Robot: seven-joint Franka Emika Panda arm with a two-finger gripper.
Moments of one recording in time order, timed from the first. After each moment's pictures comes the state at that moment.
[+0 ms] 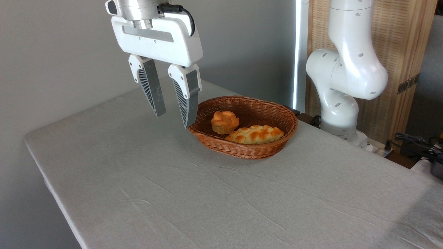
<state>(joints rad) -0.11 0.00 0.04 -1.56 0.01 1.58 0.54</state>
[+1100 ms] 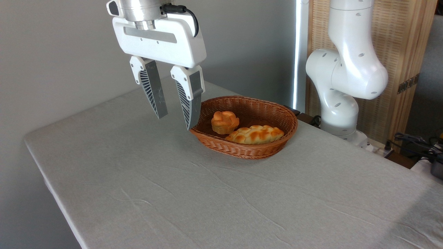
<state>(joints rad) -0.09 0.00 0.03 -1.56 0.01 1.58 0.54</state>
